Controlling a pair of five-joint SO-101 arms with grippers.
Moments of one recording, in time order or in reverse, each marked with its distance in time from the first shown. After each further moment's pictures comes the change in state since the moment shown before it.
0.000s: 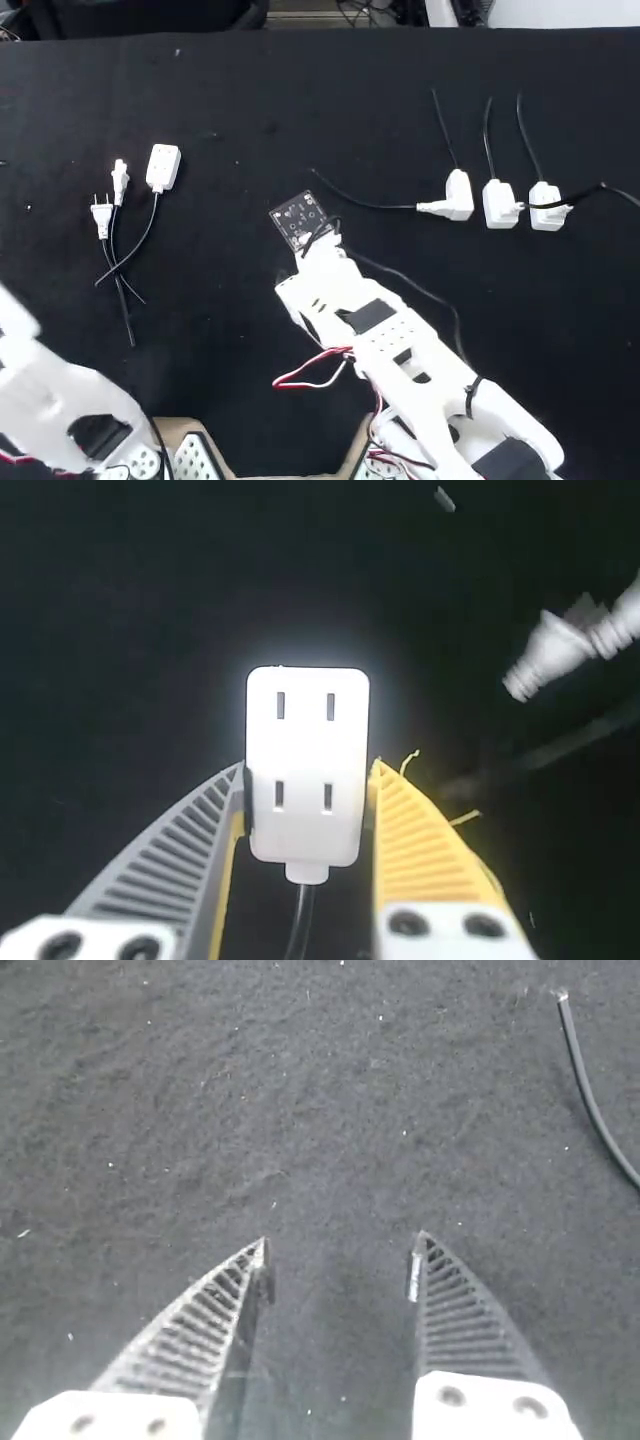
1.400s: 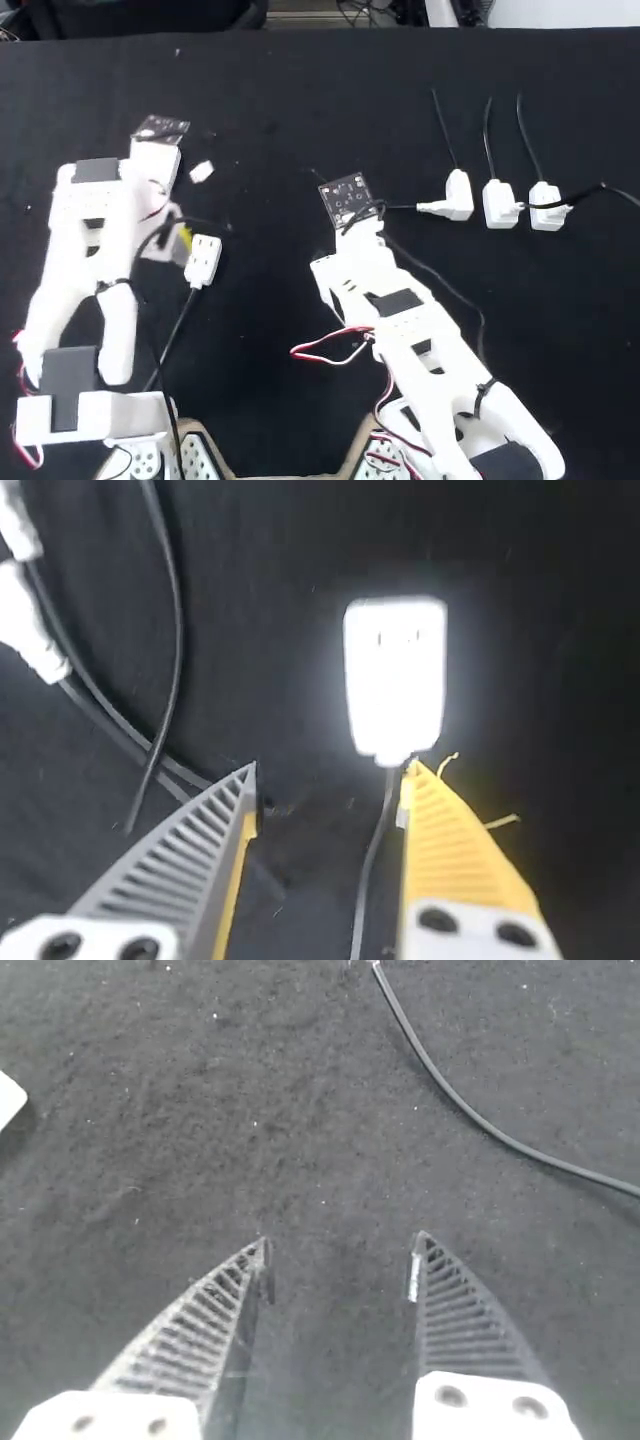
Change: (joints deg) left arm 41.1 -19.6 47.5 -23.3 -13.4; right arm 11.9 0.0 0.0 0.0 0.0
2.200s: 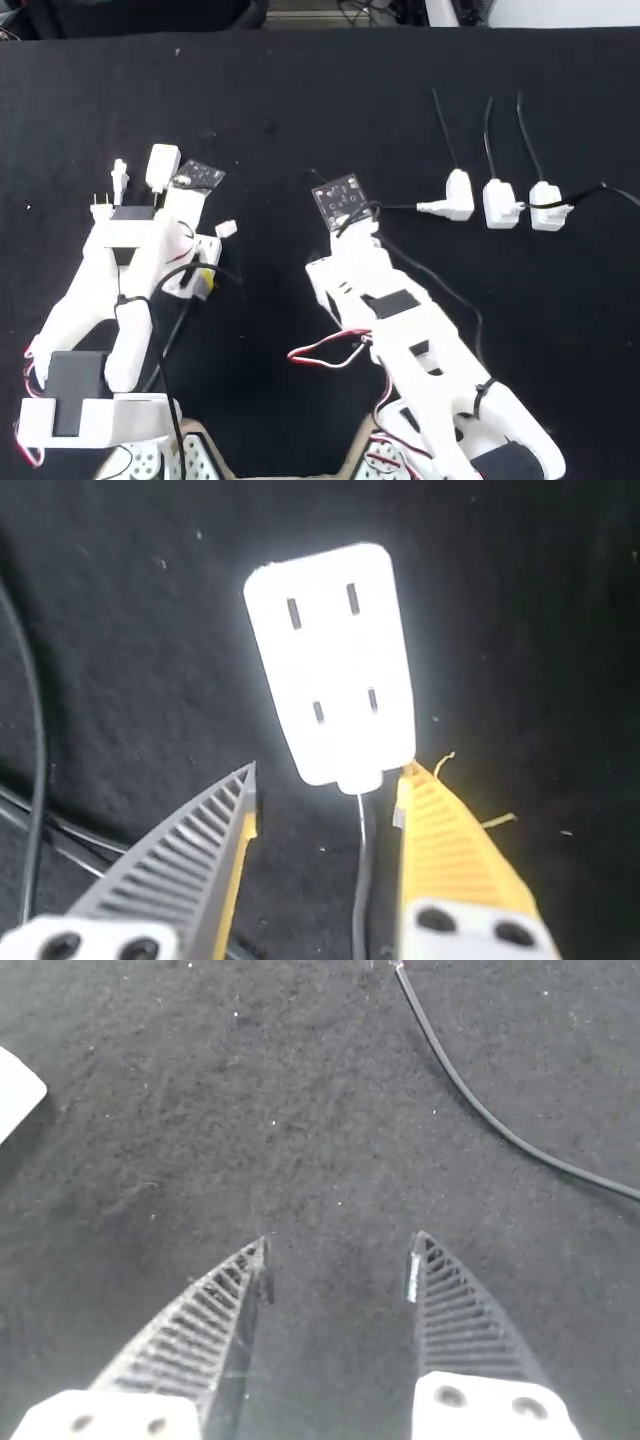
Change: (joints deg) left arm 4.9 -1.0 21.5 -20.2 -3.3; right arm -1.5 0.0 0.0 0.0 0.0
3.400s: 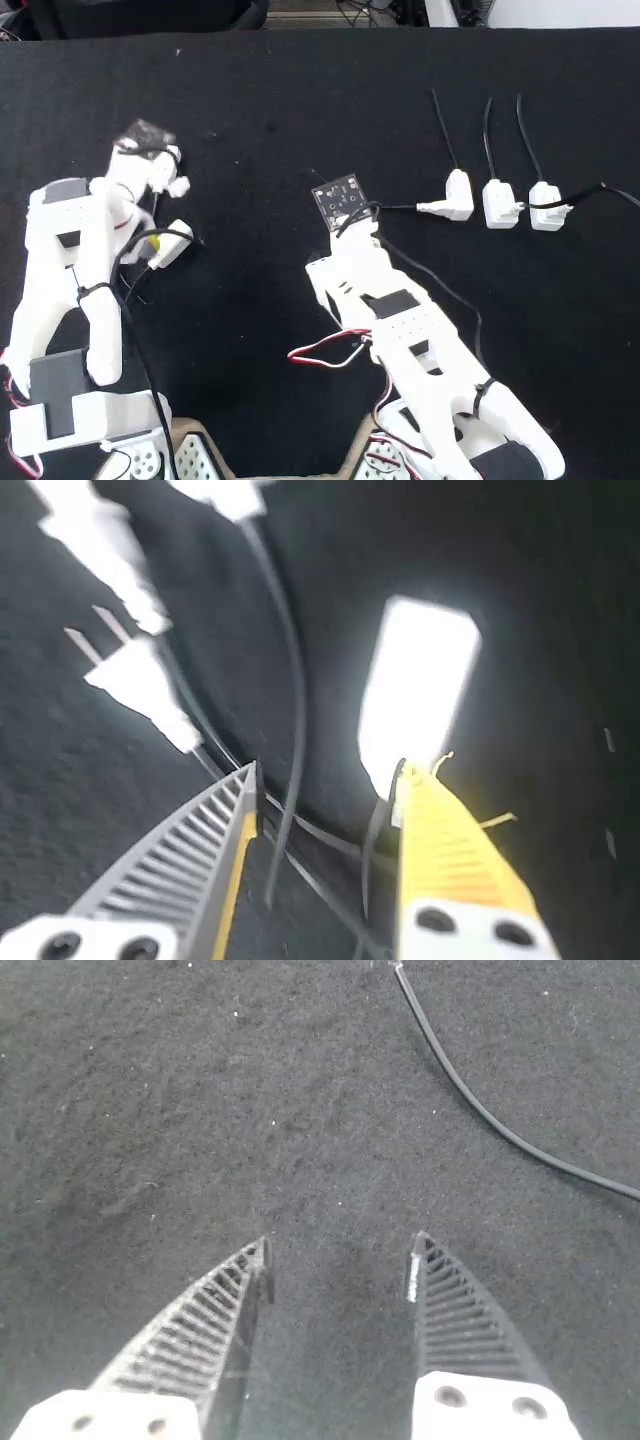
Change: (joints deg) left arm -13.0 -0.1 -13.5 2.5 -15.4; right arm 0.0 0.0 0.0 0.0 0.0
